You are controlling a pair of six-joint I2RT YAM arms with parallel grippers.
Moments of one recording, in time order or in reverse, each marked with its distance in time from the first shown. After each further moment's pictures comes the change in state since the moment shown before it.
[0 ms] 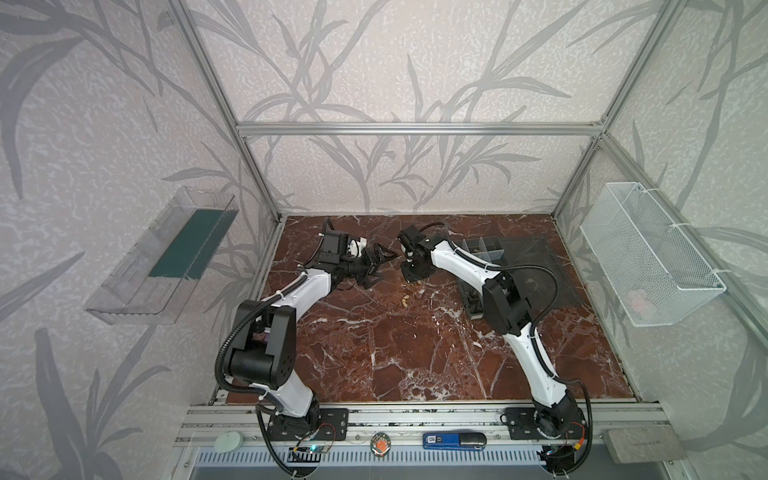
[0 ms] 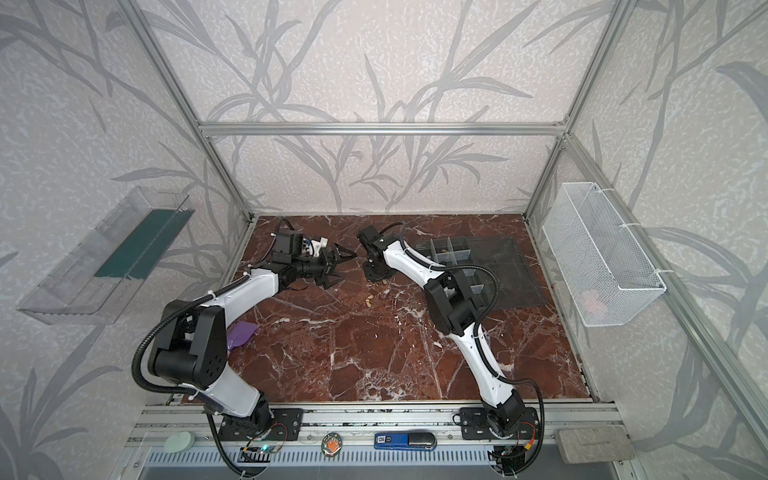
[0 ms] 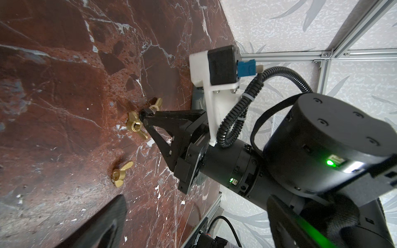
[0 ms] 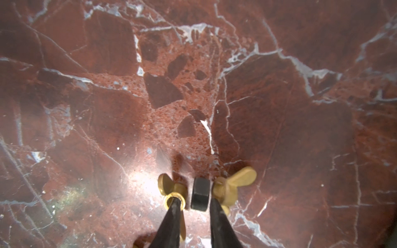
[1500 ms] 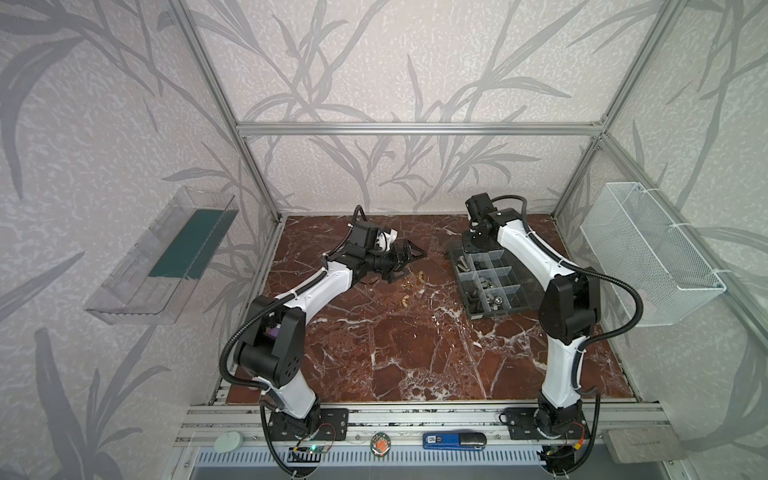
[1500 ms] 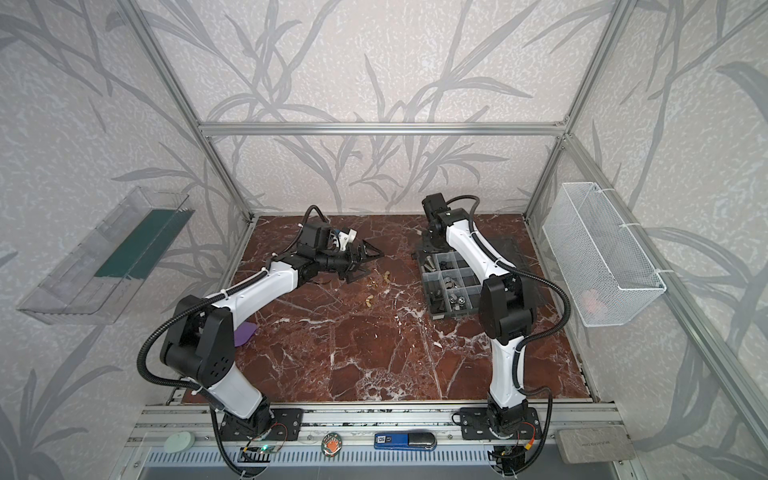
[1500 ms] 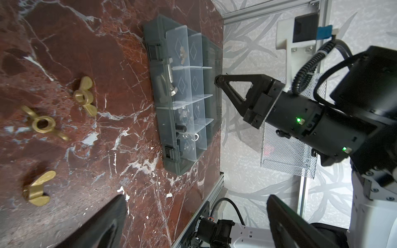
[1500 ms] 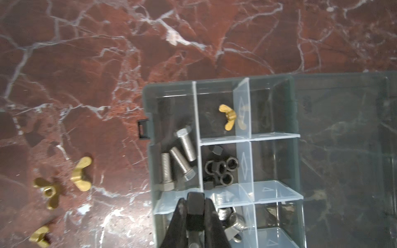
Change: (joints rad) left arm -0.207 0.052 0.169 -0.050 -0.043 0.027; right arm -0.352 -0.389 -0.281 -0.009 0.139 -0.075
